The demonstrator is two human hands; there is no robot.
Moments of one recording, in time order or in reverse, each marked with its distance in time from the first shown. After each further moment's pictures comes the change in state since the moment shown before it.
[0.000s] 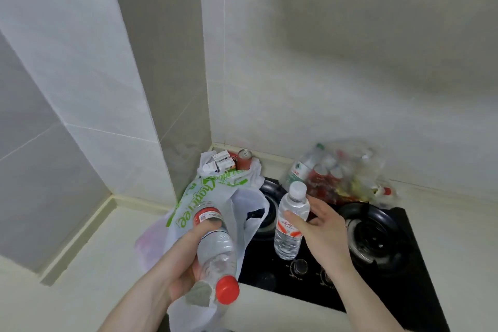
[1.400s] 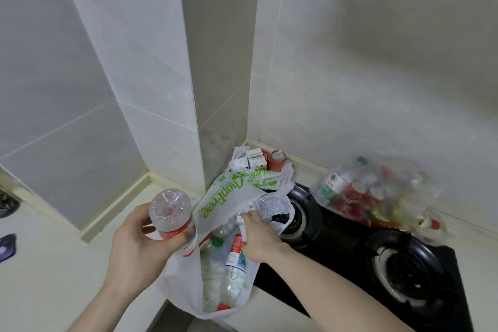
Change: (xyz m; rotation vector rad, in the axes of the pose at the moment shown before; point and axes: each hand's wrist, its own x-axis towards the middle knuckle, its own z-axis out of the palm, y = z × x) left_hand -0.043 -0.005 -0.077 0.602 0.727 0.755; right_hand 0.055 0.084 0.172 -1.052 -0.879 -0.131
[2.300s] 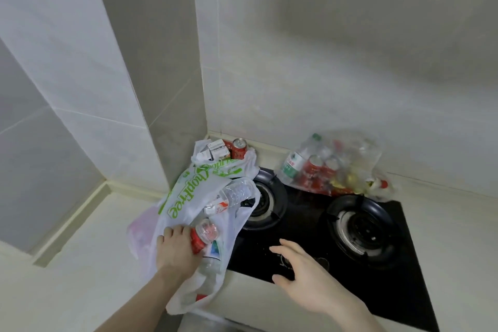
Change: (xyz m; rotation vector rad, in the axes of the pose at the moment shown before) left_hand 0.023 -0.112 0.159 0.995 -0.394 0.209; right_hand -0.204 0.083 -0.003 0.366 0.099 0.141
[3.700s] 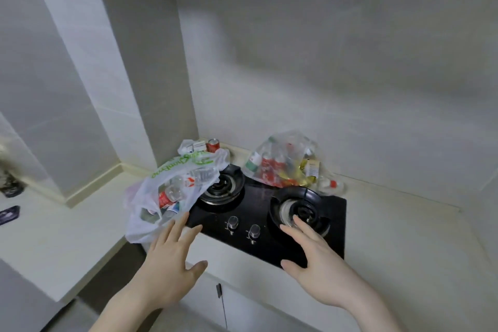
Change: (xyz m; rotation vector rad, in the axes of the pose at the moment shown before) left_hand -0.352 0.225 -0.101 -0.232 0.066 0.116; right_hand -0.270 0.168 -0.117 -0.039 0.122 -0.255
